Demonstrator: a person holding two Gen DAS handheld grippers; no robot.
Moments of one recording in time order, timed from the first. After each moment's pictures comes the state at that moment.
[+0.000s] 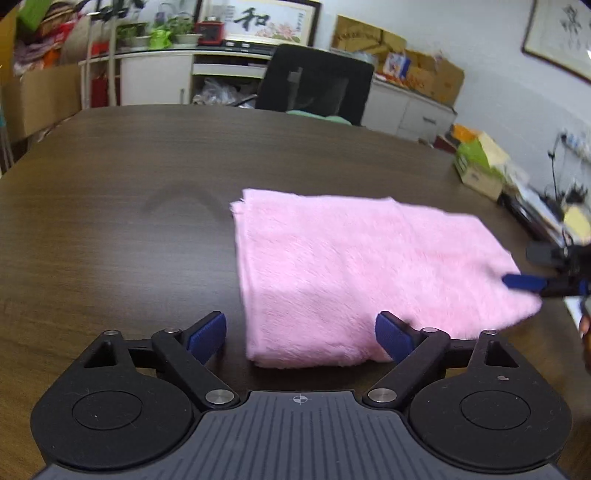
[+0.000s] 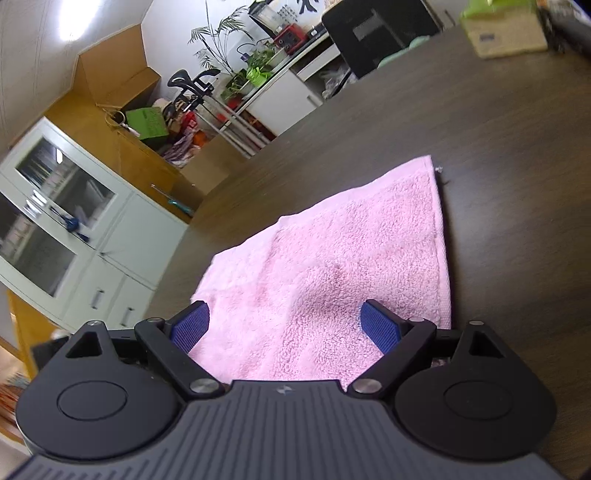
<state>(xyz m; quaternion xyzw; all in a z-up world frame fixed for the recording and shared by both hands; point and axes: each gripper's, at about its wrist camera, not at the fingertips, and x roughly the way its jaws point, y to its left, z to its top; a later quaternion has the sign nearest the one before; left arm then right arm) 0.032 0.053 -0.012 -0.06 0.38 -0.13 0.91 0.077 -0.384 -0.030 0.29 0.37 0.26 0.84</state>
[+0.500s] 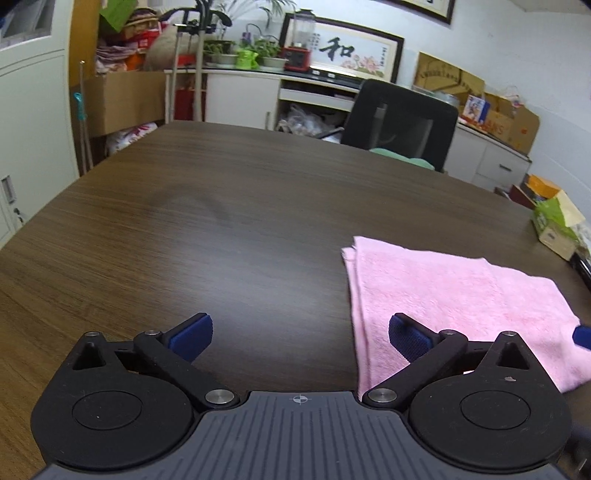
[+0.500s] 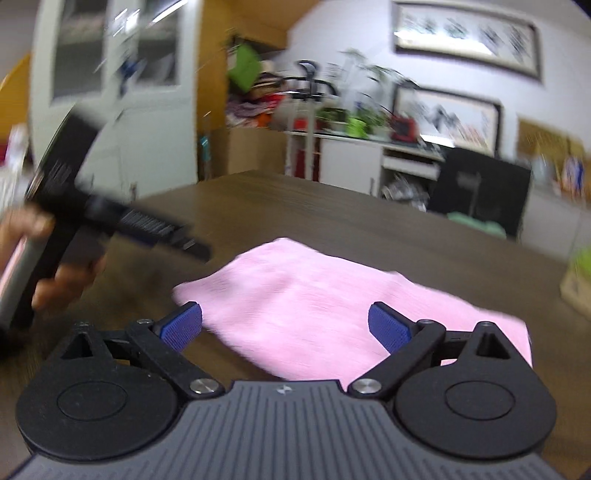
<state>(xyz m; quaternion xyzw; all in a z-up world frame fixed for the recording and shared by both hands) 0.045 0.088 -0.006 -0.08 0.35 0.00 0.93 -0.021 -0.182 0.000 -0.12 0.21 0.29 0.93</state>
